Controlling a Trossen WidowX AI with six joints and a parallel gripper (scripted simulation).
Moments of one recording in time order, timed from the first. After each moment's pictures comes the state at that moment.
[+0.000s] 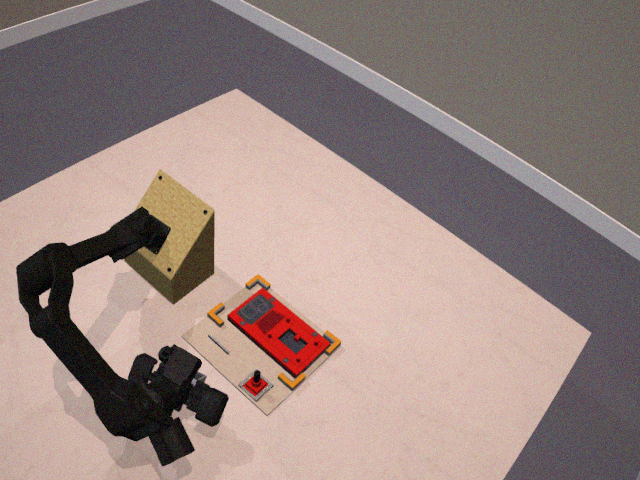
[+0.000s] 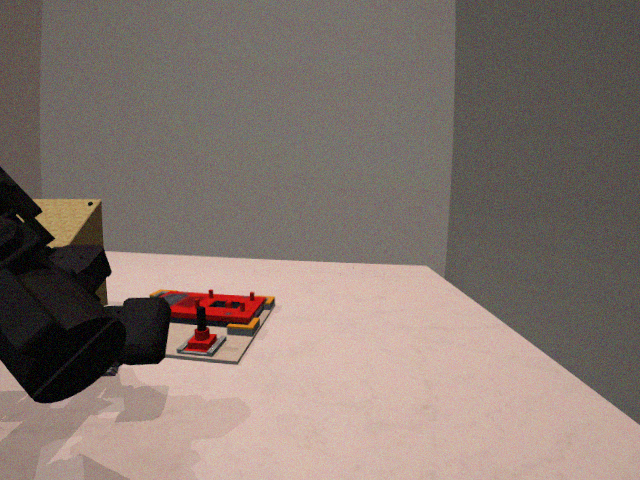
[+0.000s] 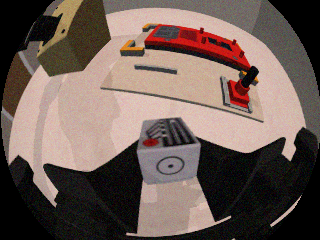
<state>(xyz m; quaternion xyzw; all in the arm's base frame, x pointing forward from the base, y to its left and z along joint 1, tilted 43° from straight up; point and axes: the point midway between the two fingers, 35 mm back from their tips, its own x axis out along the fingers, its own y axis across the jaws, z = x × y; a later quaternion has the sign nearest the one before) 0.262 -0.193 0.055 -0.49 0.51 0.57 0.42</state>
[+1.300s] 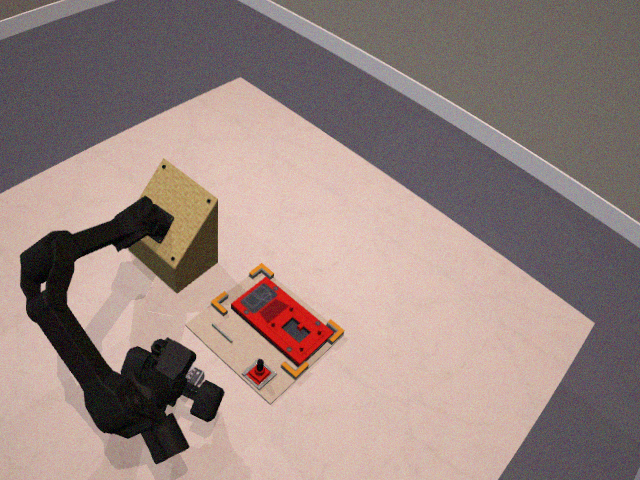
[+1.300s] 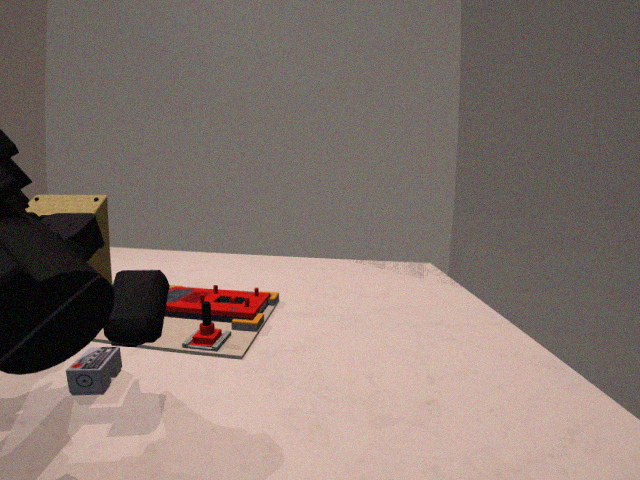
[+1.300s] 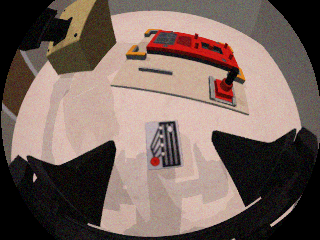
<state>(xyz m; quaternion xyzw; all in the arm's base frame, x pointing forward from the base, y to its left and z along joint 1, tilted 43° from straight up) 0.270 -0.193 0.096 -0.49 0.51 0.57 0.41</state>
